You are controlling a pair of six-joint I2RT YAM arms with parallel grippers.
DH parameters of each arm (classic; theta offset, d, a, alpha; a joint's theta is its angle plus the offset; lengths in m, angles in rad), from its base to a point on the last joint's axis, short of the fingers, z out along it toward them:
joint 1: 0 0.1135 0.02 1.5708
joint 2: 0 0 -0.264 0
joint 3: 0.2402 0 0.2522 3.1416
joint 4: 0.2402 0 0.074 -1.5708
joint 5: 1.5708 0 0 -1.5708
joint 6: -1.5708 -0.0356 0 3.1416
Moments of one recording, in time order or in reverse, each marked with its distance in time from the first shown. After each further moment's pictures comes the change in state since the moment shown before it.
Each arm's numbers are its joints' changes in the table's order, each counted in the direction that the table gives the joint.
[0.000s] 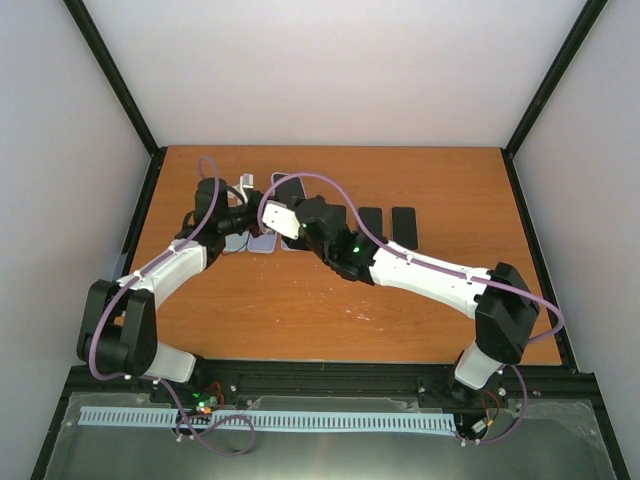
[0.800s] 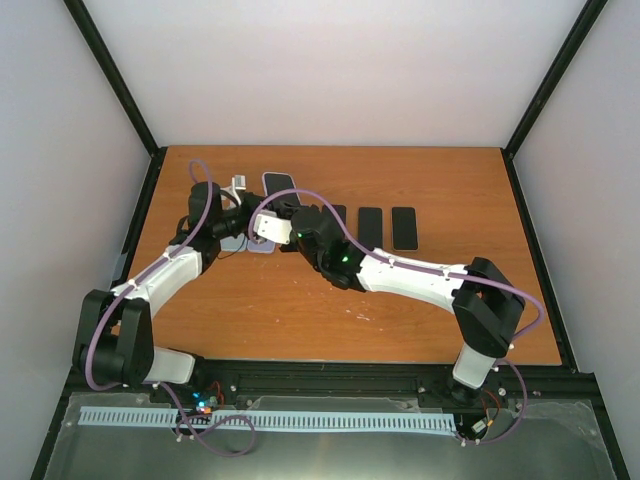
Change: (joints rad) left arm 0.018 0.057 -0.046 -0.006 -0.039 -0.019; right arm 0.015 -0.077 -0.068 -0.271 0.023 0.164
